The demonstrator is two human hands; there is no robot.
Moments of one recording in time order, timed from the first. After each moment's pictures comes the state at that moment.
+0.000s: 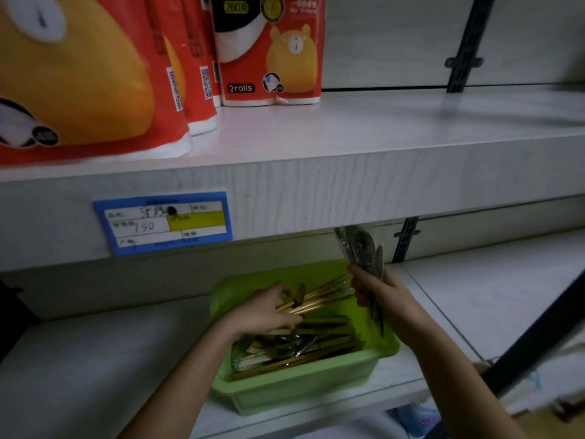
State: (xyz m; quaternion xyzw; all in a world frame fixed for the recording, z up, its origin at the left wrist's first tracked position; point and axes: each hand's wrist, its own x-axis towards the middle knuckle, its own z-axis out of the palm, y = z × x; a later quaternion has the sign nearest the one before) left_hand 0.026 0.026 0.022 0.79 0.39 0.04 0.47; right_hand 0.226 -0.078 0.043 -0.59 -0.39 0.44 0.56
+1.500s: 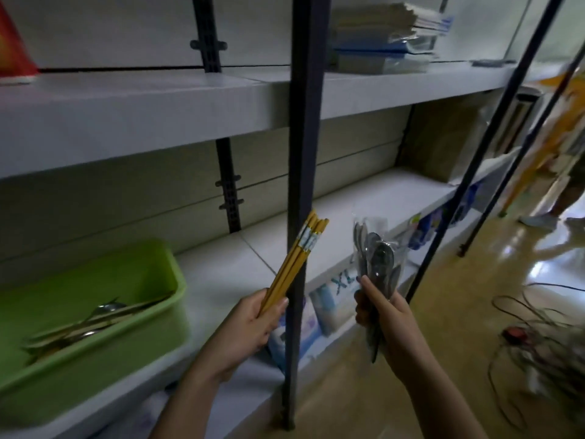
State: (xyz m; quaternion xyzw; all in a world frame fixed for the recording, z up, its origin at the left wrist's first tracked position) left_hand 0.206 -0.235 0.051 0.71 0.23 0.15 0.65; right_hand 0.355 -0.377 0.036 -0.60 -0.18 0.30 0.72
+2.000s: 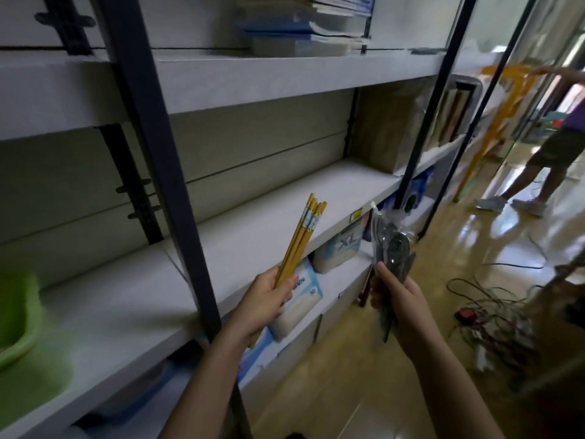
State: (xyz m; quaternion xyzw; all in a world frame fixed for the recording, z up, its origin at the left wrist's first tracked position) left_hand 0.394 -0.293 0.026 0.71 0.21 0.10 0.66; right_hand 0.508 -0.467 0.026 -0.67 -0.09 0.22 0.71
